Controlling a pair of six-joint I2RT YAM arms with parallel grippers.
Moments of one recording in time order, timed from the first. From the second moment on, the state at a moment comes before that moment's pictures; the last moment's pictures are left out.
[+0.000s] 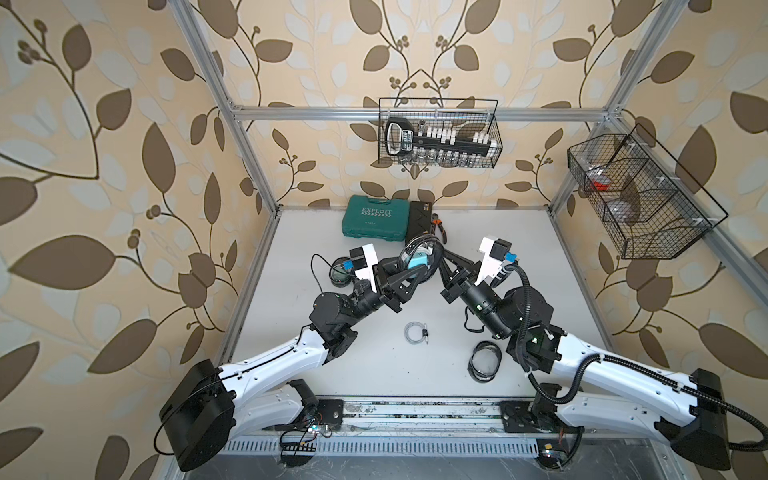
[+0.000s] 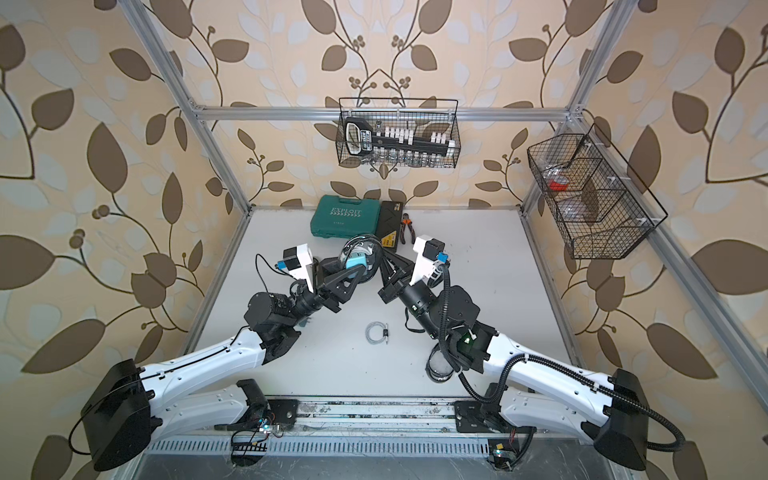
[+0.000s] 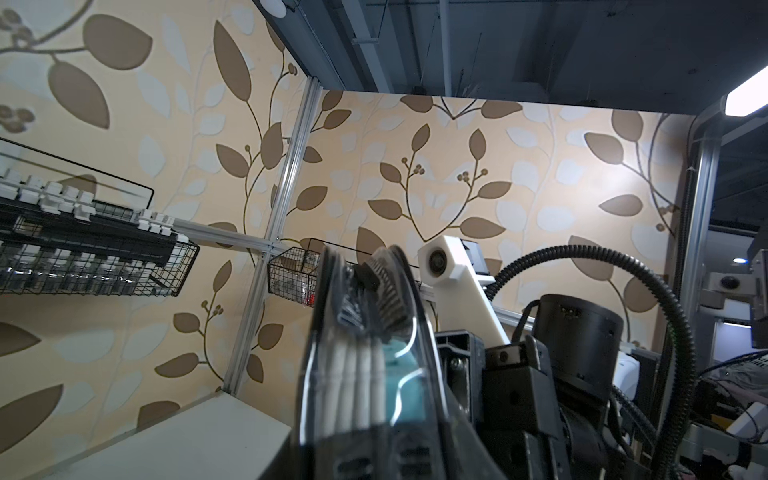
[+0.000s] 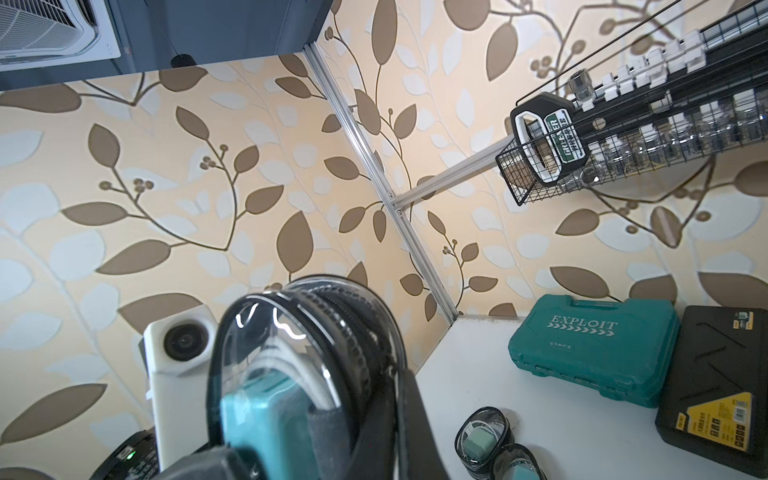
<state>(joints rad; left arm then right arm) -0.77 1.09 0.58 1.11 0.32 -0.49 0.99 1.02 0.78 0.52 0.34 0.48</state>
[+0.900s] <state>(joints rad) -0.77 0.90 0.73 0.31 0.32 -0.48 0.80 0.99 0.83 0.21 0.10 -0.15</state>
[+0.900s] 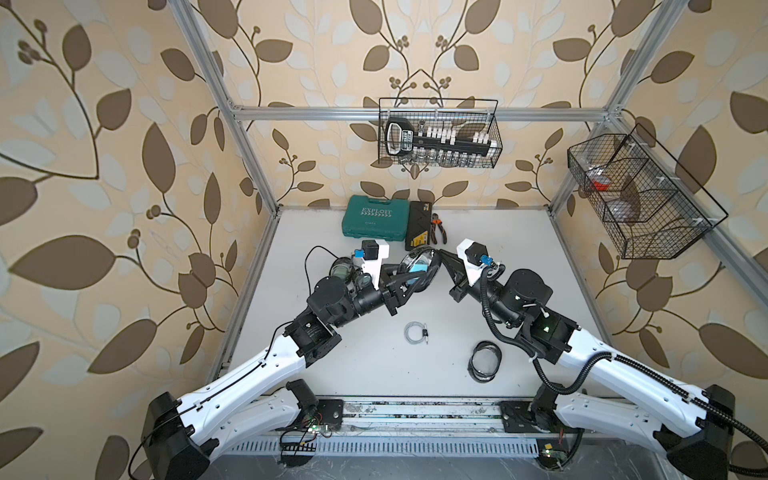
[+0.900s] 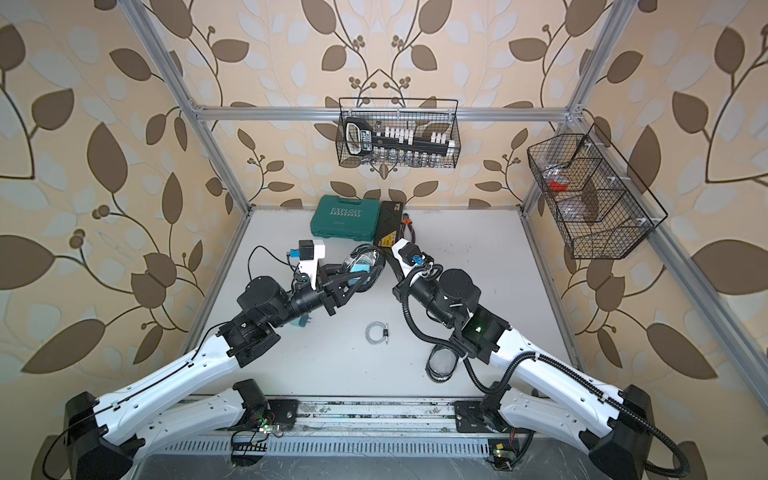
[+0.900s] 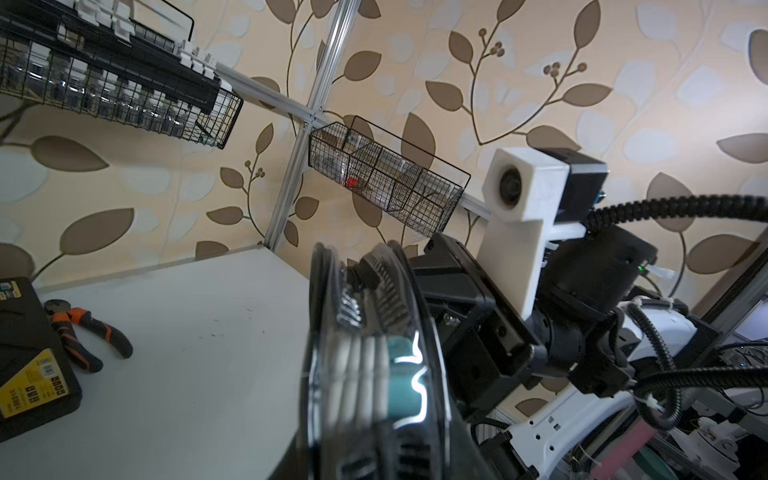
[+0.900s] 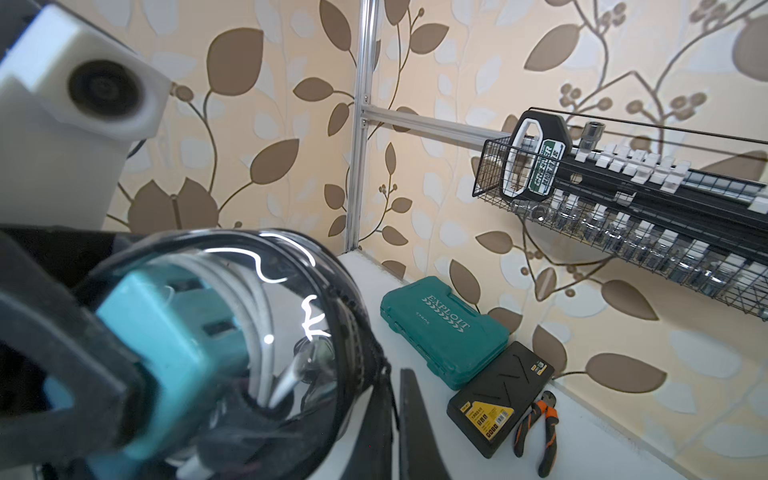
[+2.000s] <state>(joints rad) -0.76 1.04 0.94 -0.15 0.39 -0.39 0.66 1.07 0.95 -0.02 -0.16 -0.73</state>
